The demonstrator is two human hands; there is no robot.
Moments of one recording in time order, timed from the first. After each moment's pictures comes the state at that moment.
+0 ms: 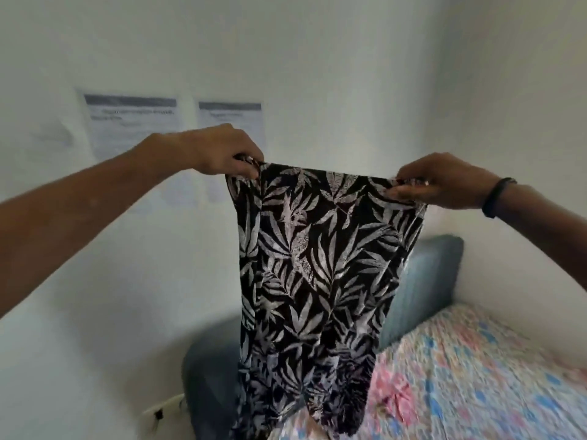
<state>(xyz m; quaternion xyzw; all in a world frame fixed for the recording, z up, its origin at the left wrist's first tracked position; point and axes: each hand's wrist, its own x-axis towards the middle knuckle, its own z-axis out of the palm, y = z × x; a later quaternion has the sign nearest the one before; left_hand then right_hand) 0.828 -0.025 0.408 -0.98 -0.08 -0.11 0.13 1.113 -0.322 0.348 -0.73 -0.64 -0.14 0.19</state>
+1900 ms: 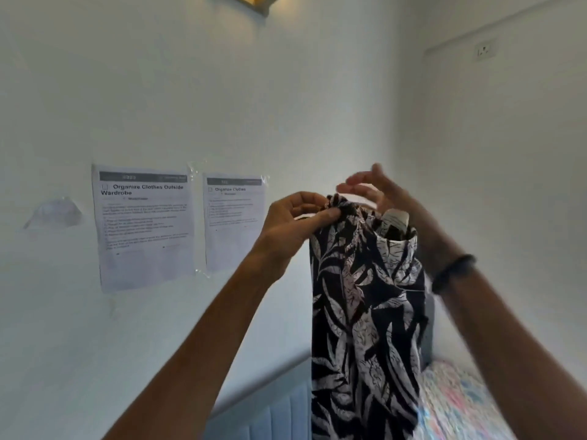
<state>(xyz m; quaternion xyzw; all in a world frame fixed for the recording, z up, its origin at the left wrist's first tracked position) 0.841 -0.083 0.376 -0.70 0.09 -0.38 -0.59 0.953 -0.262 0.406 -0.54 -0.55 0.11 0.63</state>
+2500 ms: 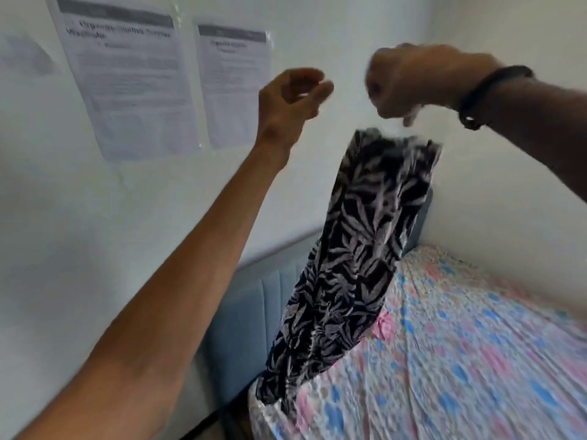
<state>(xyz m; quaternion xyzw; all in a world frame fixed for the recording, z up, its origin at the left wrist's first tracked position) 0.848 -0.053 0.313 -0.65 0.01 -0.49 -0.59 0.930 -0.218 0.407 -0.87 -0.45 -0.20 -0.04</state>
